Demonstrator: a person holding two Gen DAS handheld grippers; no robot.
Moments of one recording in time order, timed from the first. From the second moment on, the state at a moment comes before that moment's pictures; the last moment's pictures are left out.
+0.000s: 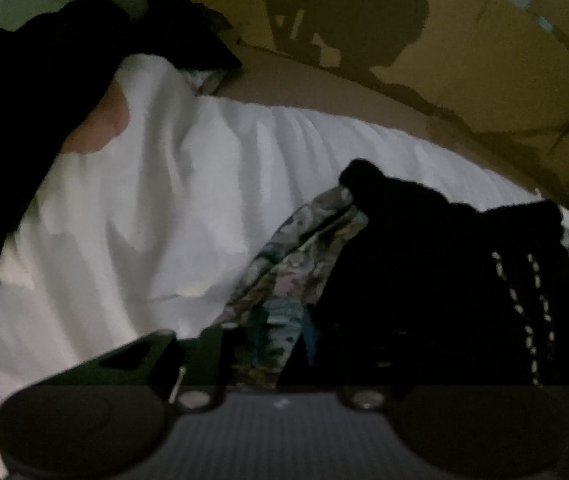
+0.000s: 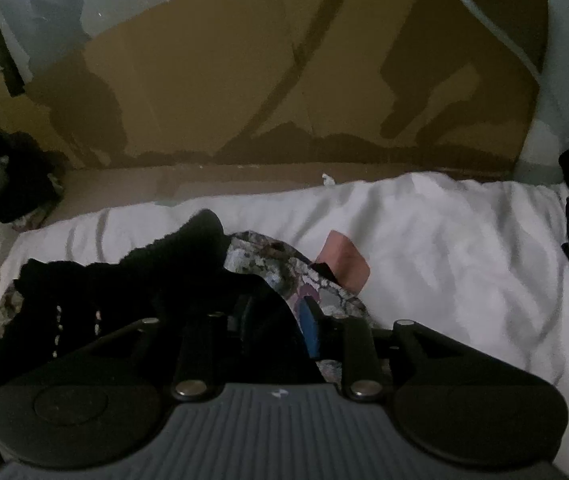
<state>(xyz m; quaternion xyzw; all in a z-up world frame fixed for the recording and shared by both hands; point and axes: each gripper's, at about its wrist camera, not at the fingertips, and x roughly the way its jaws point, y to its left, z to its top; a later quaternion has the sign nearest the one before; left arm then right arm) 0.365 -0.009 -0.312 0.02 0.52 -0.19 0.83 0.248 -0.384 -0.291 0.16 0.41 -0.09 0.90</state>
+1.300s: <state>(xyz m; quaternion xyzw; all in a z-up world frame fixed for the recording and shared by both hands) 0.179 0.134 -0.228 -0.06 0.48 -0.12 0.87 -0.017 -0.335 -0.182 0.08 0.45 -0.01 0.89</state>
